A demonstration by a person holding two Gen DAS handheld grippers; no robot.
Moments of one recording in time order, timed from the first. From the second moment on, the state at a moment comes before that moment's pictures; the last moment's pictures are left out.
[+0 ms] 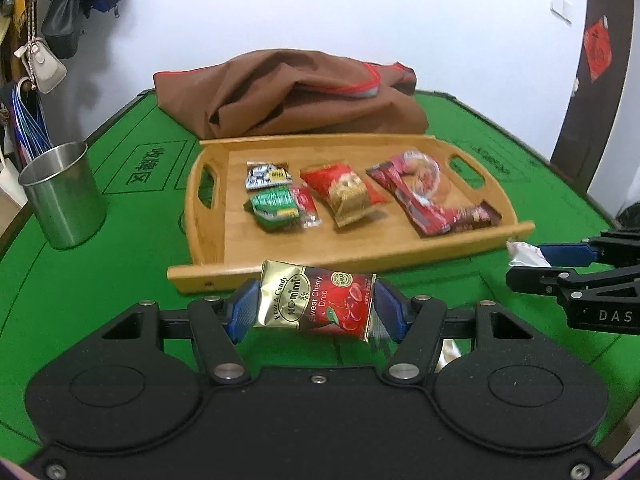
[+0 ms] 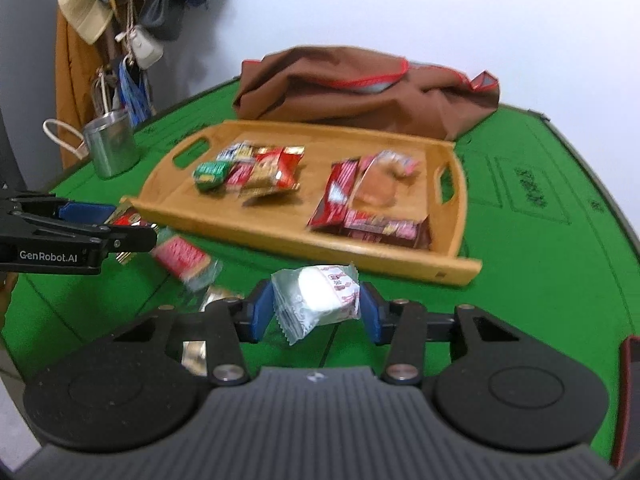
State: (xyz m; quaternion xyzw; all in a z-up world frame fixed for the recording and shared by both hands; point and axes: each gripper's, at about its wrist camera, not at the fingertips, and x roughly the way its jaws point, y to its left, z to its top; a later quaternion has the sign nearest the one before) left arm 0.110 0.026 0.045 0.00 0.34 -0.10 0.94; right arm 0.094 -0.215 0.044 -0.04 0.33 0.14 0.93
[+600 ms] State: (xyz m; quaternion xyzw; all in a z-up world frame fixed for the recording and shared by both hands) left arm 0.261 0.034 0.075 -0.04 0.38 -0.08 0.92; right arm 0.214 -0.226 0.089 -0.04 0.32 0.05 0.95
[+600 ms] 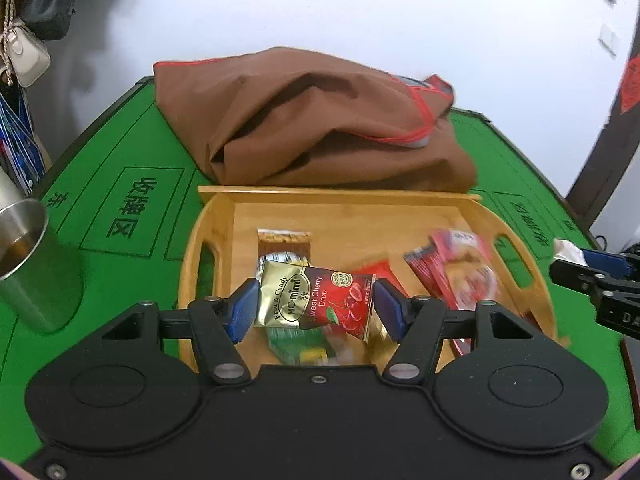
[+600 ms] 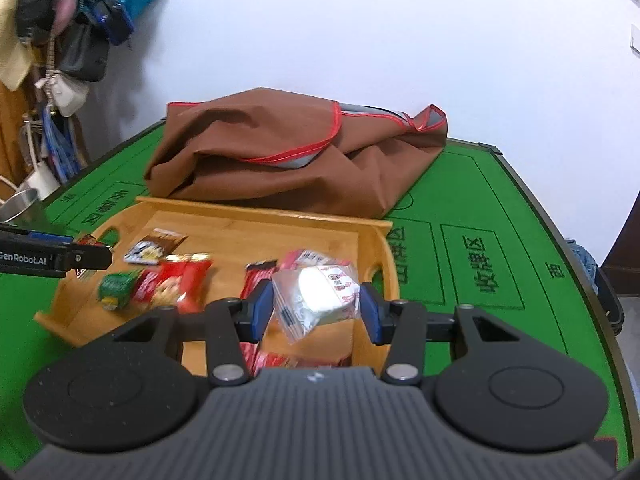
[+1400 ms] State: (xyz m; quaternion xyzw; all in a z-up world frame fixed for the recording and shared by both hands) left arm 0.395 -0.012 0.017 0.00 0.41 -0.04 0.91; right arm 0.362 -0.214 0.036 -0.04 0.38 0.03 0.92
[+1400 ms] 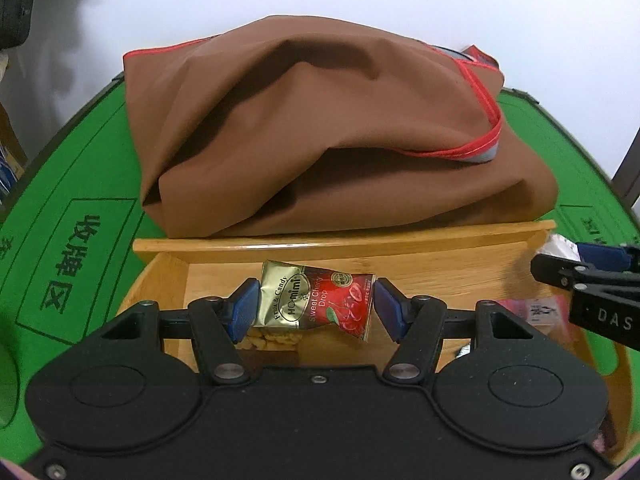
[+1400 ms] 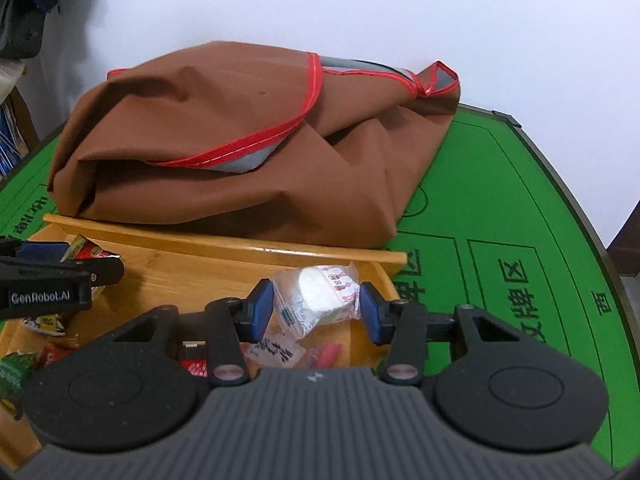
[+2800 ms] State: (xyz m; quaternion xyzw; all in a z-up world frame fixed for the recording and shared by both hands) left arm 0.305 -0.016 0.055 0.05 0.36 -0.04 0.93; right arm 0.292 -0.198 0.050 -0.08 0.35 0.08 0.93
